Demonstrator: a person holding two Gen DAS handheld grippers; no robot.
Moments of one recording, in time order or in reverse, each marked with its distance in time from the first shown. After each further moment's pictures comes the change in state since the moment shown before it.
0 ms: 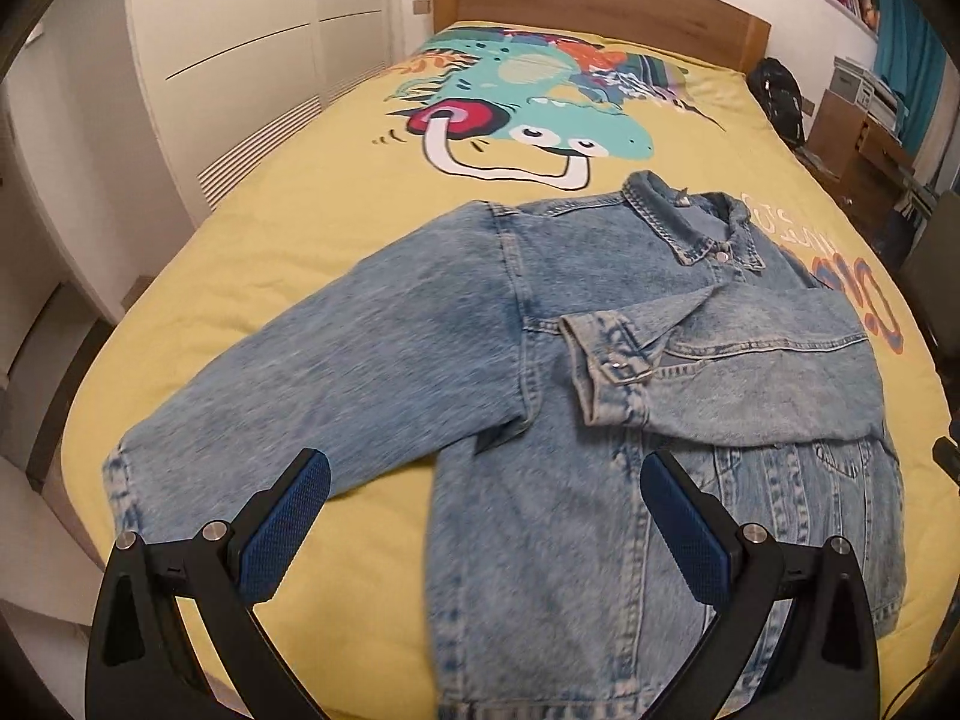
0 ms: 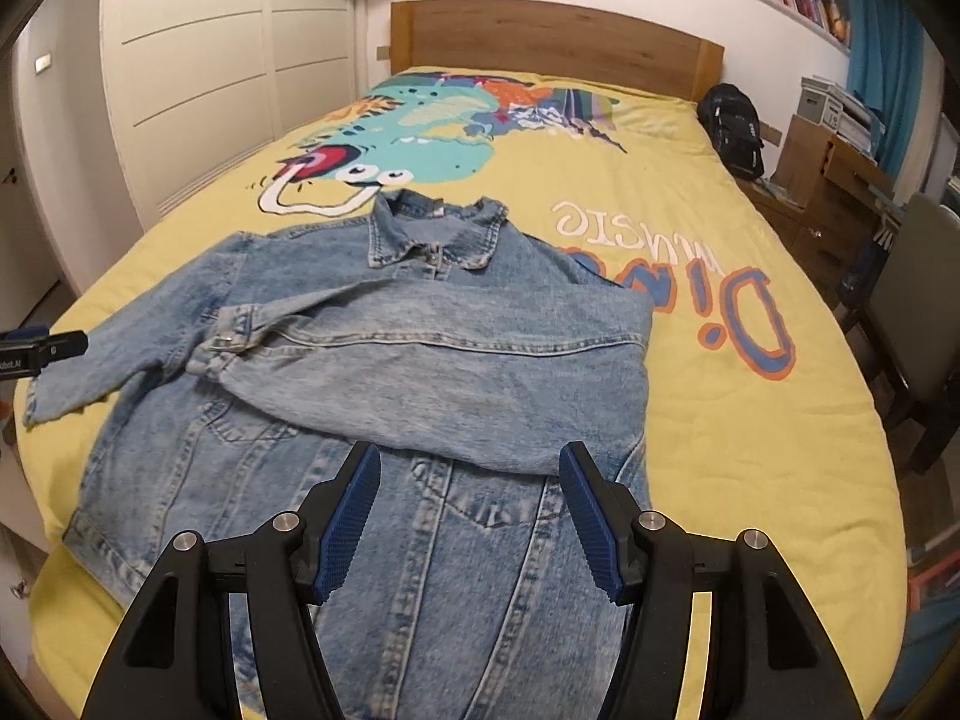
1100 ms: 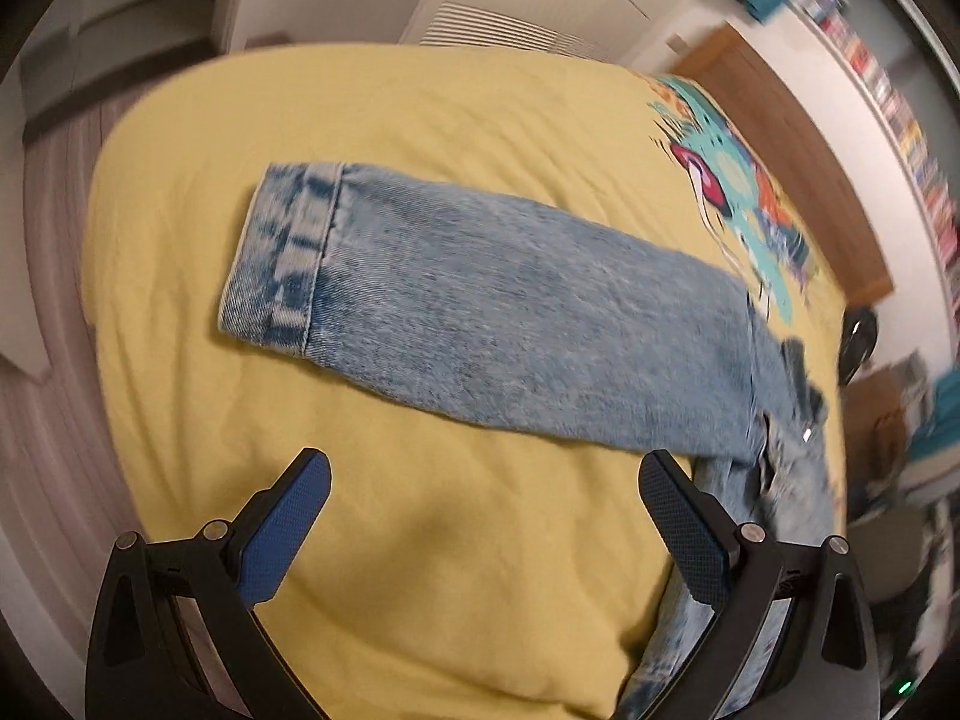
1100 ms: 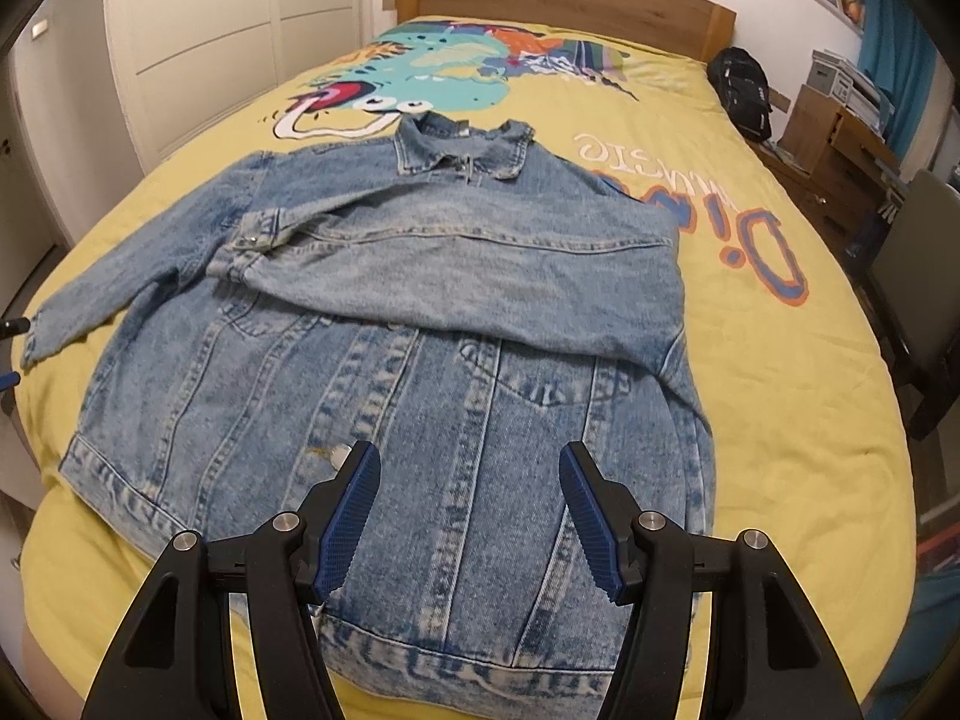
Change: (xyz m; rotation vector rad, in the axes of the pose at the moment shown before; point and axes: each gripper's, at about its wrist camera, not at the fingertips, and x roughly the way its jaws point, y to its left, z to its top) left arm -0.006 0.247 -0.115 -0.721 0.028 -0.156; right arm 0.009 0.035 -0.052 -0.016 0.131 -0.015
